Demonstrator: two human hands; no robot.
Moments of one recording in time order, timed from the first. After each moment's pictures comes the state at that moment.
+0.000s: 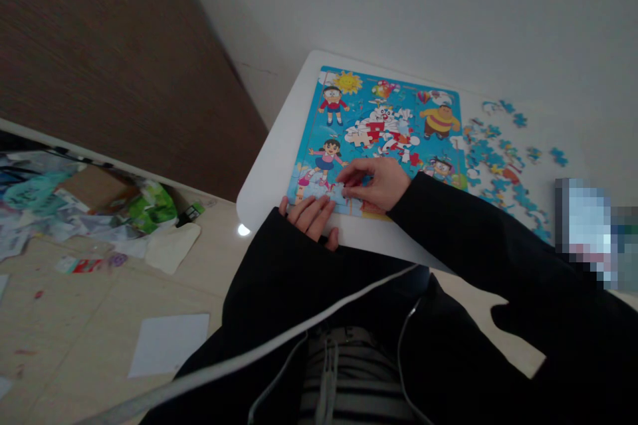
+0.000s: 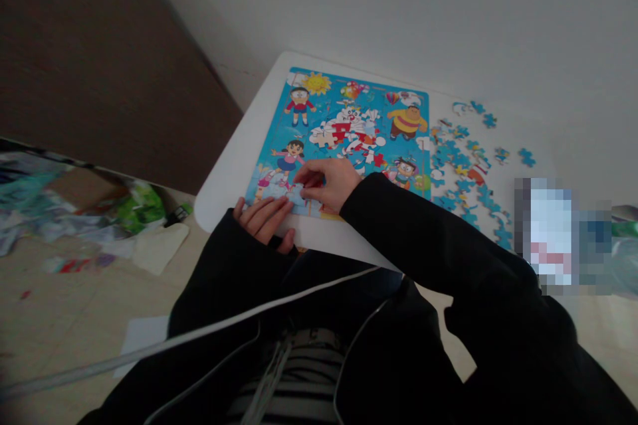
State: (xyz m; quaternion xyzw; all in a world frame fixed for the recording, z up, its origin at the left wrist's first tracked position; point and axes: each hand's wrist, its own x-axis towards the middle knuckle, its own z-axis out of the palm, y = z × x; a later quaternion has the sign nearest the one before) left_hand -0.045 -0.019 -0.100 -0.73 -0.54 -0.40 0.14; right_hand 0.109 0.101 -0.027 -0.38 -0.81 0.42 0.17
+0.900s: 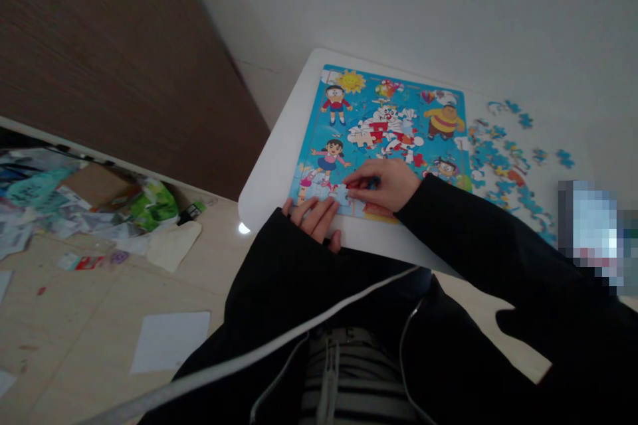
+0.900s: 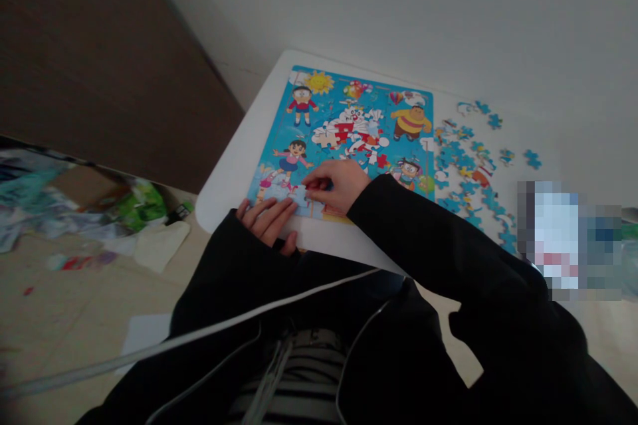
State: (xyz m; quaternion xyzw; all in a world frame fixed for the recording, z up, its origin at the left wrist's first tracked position) left_hand -0.049 -0.018 -0.097 -0.76 -0.52 -0.36 0.16; right_hand 0.117 0.106 -0.022 -0.35 -0.87 0.32 0.12
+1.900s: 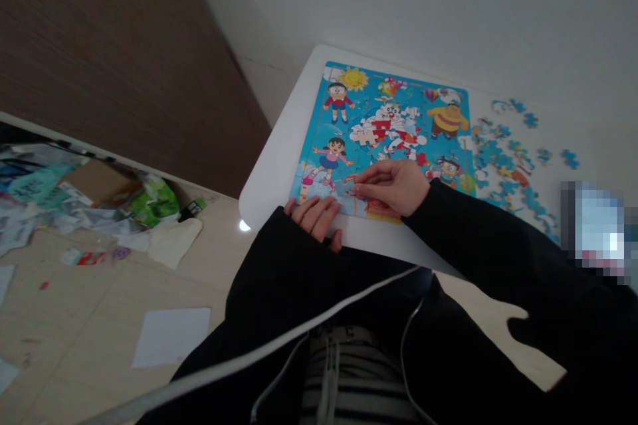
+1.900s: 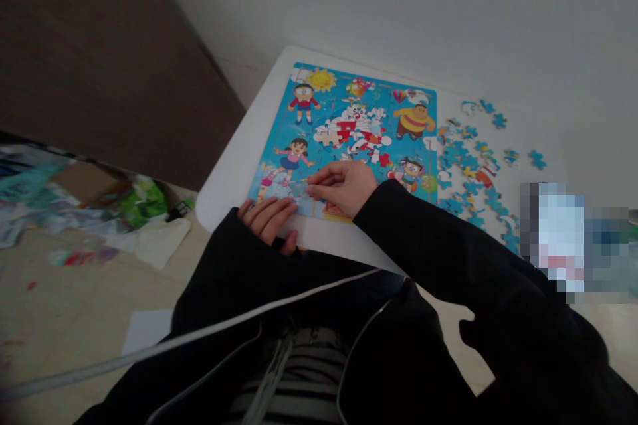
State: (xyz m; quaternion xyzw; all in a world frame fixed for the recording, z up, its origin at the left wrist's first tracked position) left_hand -0.045 -0.018 -0.097 -0.73 -0.53 -0.40 0.16; right_hand 0.118 0.090 -0.029 -0.47 -0.65 0.56 0.21
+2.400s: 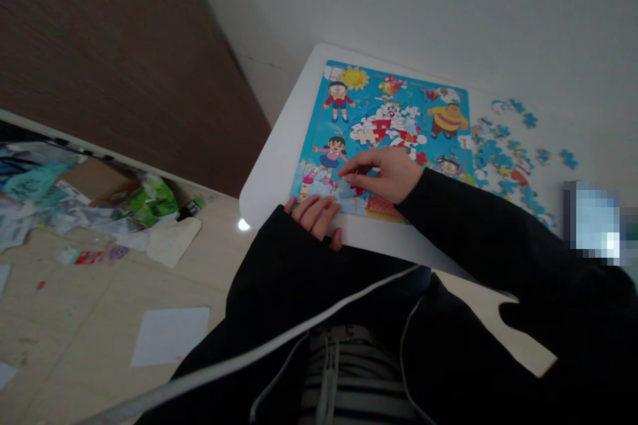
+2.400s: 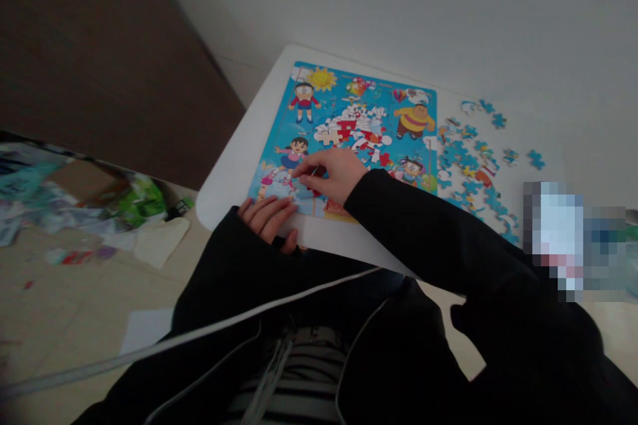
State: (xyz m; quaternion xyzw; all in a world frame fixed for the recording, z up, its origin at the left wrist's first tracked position) left_hand -0.043 -0.017 -0.101 -0.72 -0.52 -0.42 0.16; right_hand 0.105 0.110 -0.008 -0.35 -0.85 0.36 0.14
